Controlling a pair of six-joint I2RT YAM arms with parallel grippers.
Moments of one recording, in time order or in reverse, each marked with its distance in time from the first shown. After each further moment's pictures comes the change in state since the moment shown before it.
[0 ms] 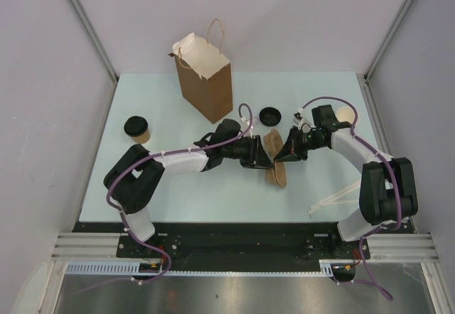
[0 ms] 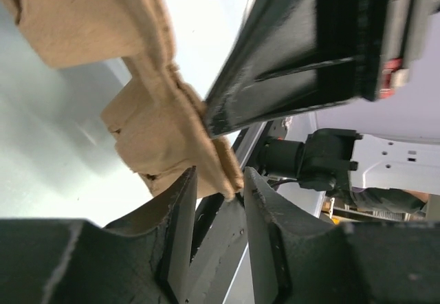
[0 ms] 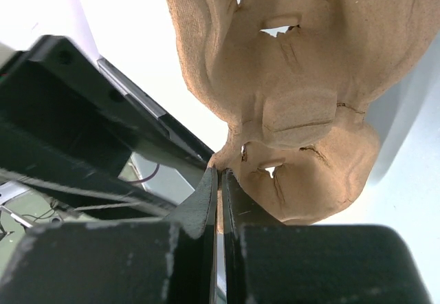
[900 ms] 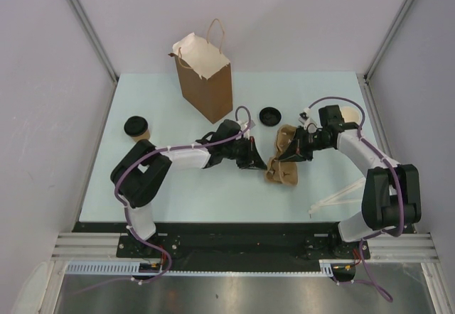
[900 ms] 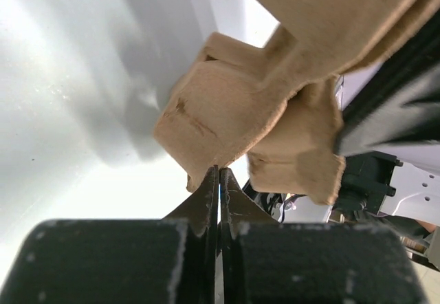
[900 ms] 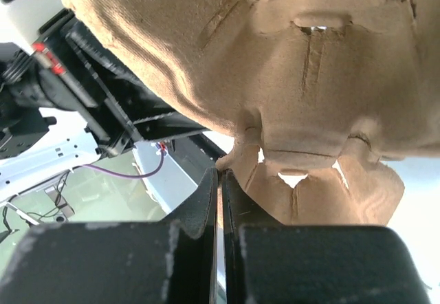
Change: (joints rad) left arm 0.039 0.079 0.024 -0.095 -0.045 0.007; right arm -0.050 -0.047 -0.005 -0.058 -0.022 -0.032
